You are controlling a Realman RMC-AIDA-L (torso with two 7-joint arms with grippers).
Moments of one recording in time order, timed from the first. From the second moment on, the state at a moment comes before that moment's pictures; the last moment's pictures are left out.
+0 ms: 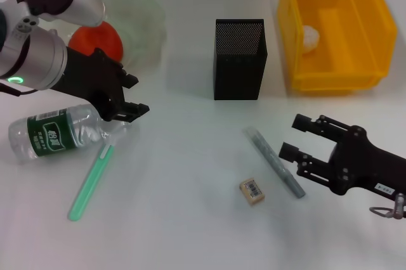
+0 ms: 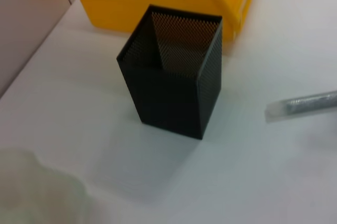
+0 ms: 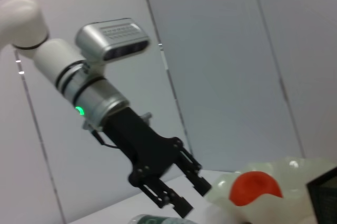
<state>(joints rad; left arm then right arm) -0.49 -2.07 1.35 1.50 2.47 1.51 -2.07 0.32 2.08 -0.71 -0.28 -1.70 -1.68 0.87</state>
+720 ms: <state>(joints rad) -0.51 -2.08 1.47 1.47 2.57 1.50 -2.15 0.38 2.09 -0.74 -0.21 -1.69 -1.68 0.87</state>
